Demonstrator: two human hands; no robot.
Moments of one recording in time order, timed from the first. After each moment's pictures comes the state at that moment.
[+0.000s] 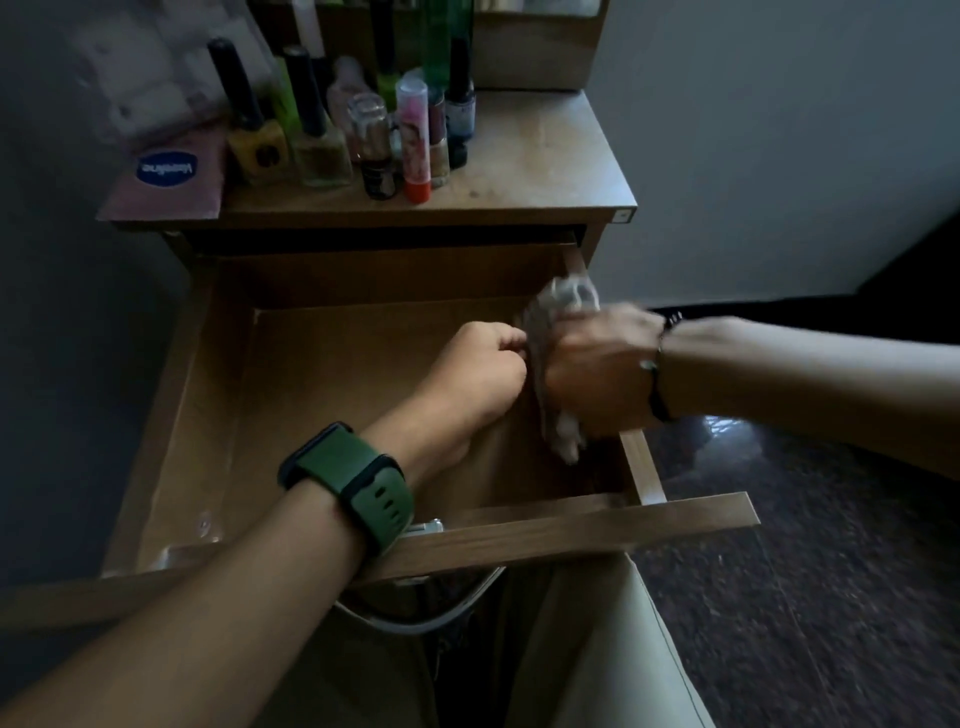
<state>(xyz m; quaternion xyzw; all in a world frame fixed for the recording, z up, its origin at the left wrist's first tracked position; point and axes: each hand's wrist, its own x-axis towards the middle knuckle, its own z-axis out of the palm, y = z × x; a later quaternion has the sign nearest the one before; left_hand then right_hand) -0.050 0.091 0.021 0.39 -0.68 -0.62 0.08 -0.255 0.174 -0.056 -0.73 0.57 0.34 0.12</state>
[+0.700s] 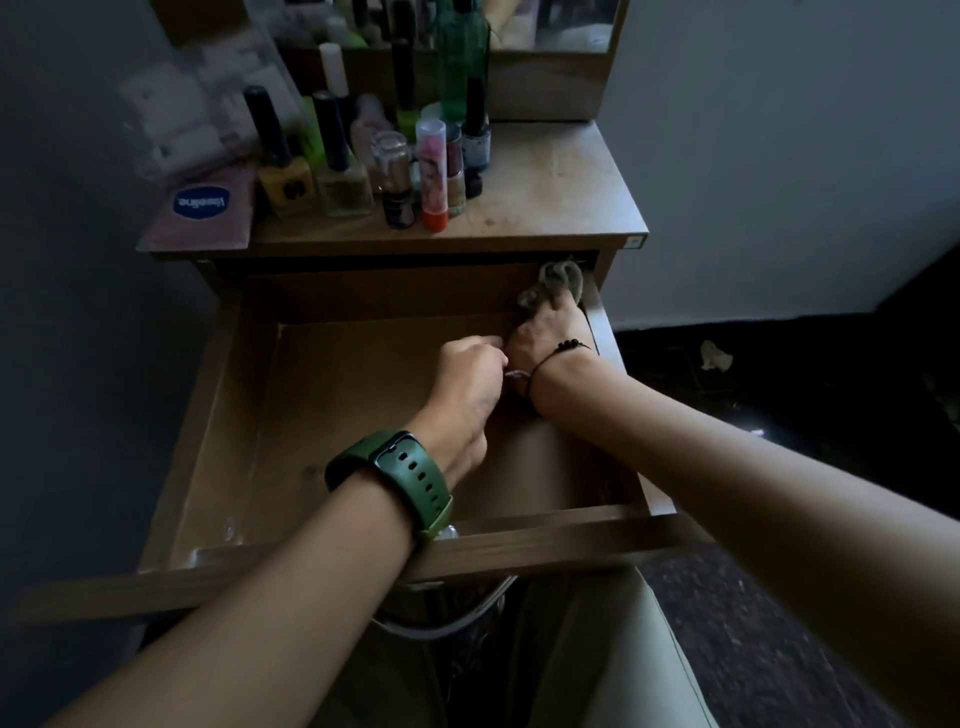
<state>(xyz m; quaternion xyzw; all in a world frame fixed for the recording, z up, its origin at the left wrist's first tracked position) -0.058 0.084 0.020 0.48 -0.48 -0.70 0.21 -0.129 0.099 0.030 -0.55 0.75 0.38 -0.01</state>
